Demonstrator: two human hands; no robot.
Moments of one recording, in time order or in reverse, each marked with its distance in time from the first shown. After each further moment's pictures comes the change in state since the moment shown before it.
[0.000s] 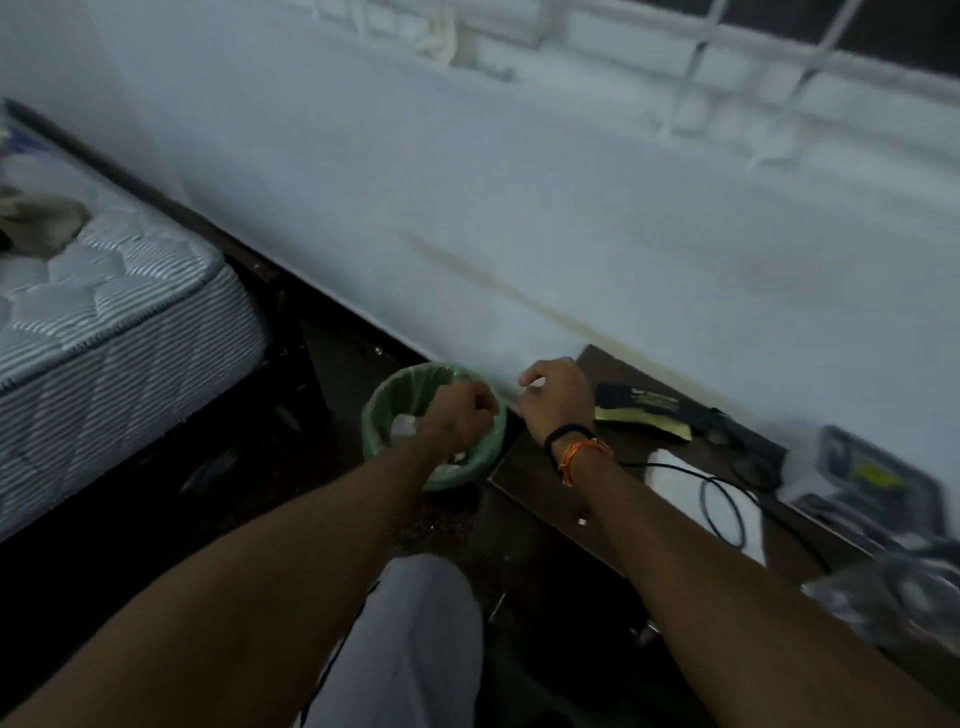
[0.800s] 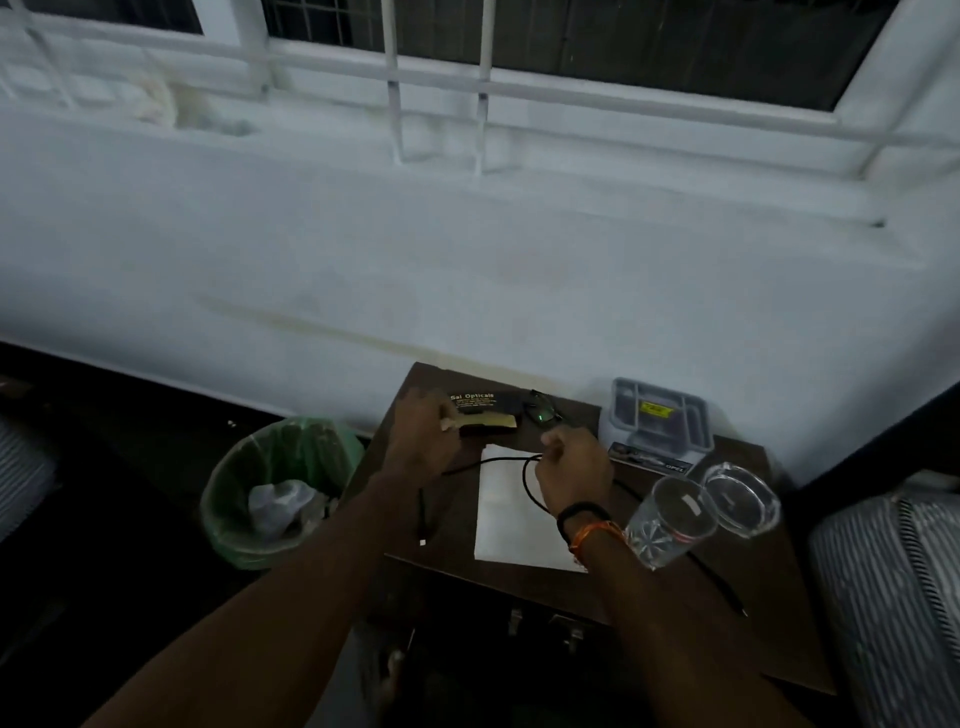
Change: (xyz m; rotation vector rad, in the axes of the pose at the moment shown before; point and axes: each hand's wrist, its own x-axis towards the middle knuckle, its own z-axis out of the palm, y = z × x) left_hand 0.012 0.136 0.114 0.059 0.070 0.365; right_hand -0.065 0.181 -0.129 0.014 0.312 0.370
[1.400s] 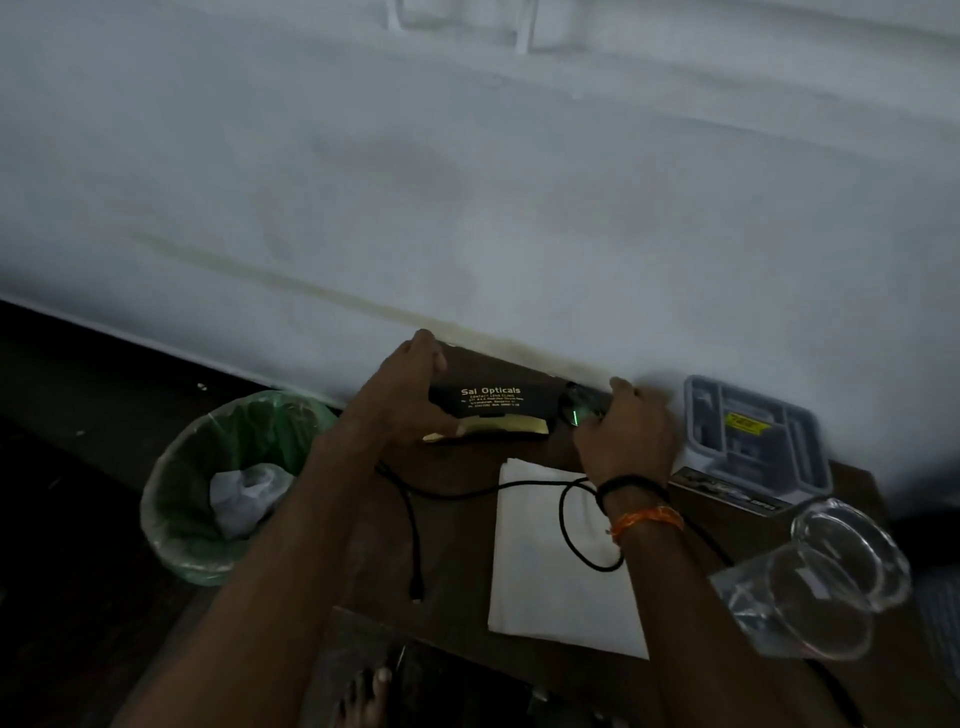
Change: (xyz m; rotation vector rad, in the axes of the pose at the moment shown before) left_hand 0.086 -0.060 0.009 -0.025 -0.286 0.075; right_hand 0.097 0.019 0.056 -0.317 0.033 0.019
